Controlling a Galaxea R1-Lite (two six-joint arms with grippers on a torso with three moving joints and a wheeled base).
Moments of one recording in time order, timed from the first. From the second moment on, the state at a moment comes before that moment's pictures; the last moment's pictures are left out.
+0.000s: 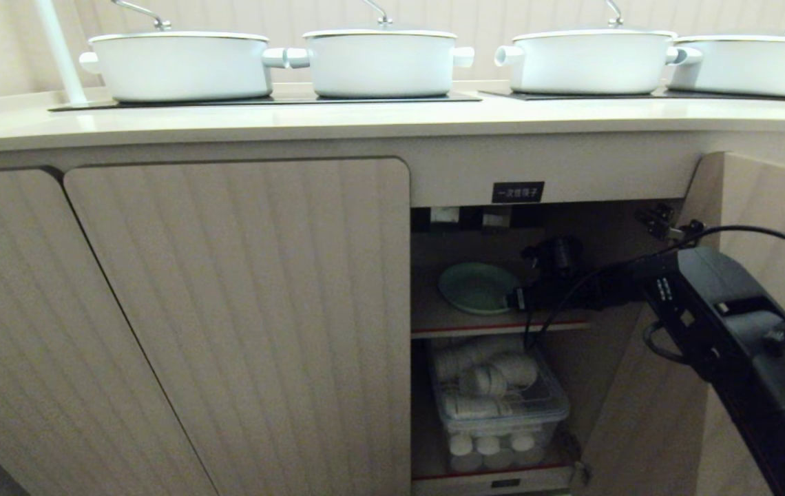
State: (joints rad) left arm 0.00 0.00 0.00 0.00 0.00 0.00; right arm 0.15 2.67 -1.96 -0.01 0.02 0.02
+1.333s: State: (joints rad) left arm 0.00 0.00 0.00 0.00 0.00 0.00; right arm 0.15 2.68 -1.96 -0.05 0.04 0.01
